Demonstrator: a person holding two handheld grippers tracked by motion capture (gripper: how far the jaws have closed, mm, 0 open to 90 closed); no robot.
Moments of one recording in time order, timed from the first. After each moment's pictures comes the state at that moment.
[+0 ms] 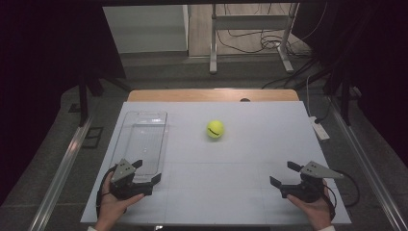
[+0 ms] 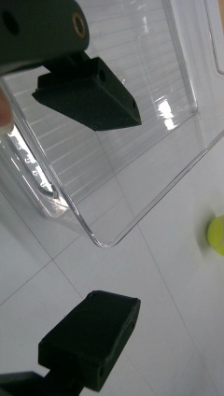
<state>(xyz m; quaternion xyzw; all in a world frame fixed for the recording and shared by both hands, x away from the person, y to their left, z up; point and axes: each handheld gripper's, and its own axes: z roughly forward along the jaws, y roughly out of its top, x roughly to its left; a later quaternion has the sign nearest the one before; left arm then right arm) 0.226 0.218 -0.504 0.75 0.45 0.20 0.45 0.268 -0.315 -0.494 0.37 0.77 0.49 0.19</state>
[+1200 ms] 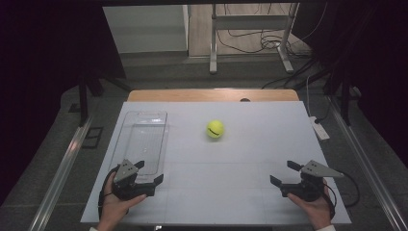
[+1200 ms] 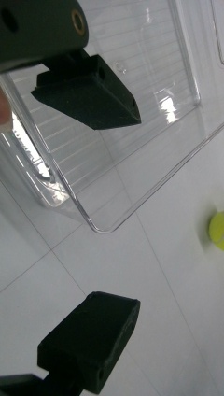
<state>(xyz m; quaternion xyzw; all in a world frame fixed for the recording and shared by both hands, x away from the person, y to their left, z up) 0.225 0.210 -0.502 0.75 0.45 0.19 0.44 0.270 -0.316 -0.494 0.37 0.76 0.49 0.19</state>
